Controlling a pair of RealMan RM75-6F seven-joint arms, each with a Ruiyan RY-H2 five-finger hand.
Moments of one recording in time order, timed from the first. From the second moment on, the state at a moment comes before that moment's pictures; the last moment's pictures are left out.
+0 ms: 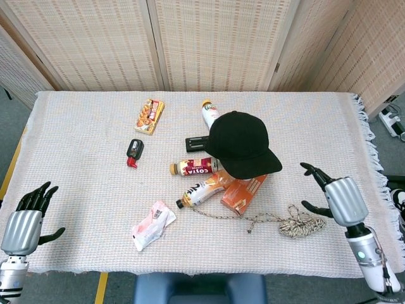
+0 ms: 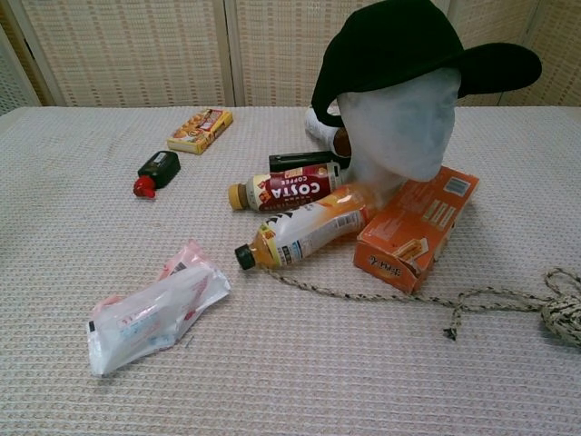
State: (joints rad) left arm -0.13 -1.18 -0.05 -1.63 1.49 1.48 0.15; right arm 0.27 -1.16 0.16 -1.60 -1.65 1.43 0.05
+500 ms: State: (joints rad) left arm -0.13 -1.19 -0.05 -1.61 1.49 1.48 0.14; right arm 0.46 -1.22 0.25 -1.65 -1.53 1.23 -0.03
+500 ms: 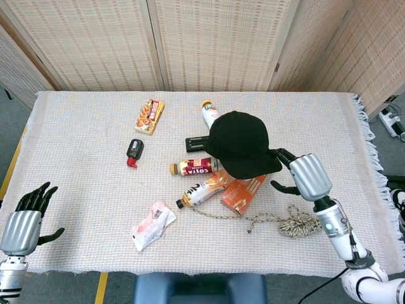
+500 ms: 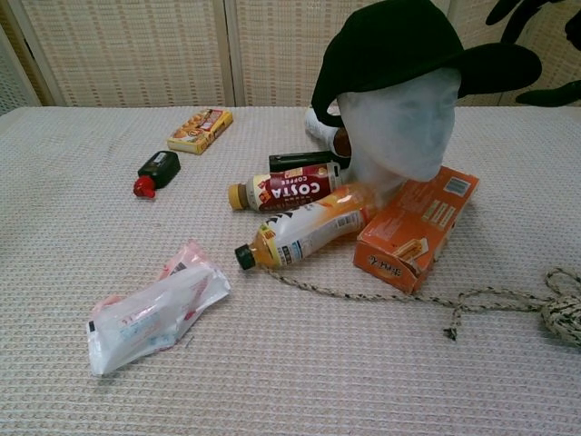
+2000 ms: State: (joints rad) left arm -0.15 -1.20 -0.05 -1.59 1.49 1.45 0.11; right arm 0.64 -1.39 0.41 -1.38 -1.33 1.27 -0.10
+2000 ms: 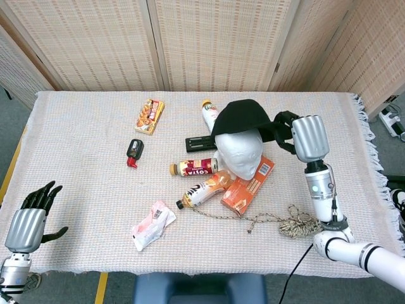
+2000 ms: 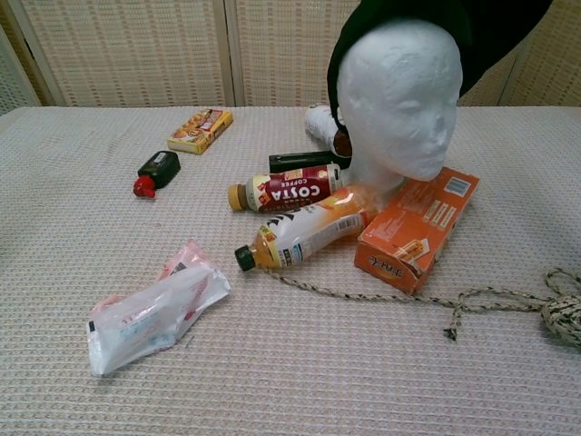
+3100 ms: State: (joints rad) left arm -0.17 -1.22 -0.05 -1.59 1.52 1.44 0.10; right arm 0.54 -1.23 0.27 -1.24 -1.30 1.21 -0.08
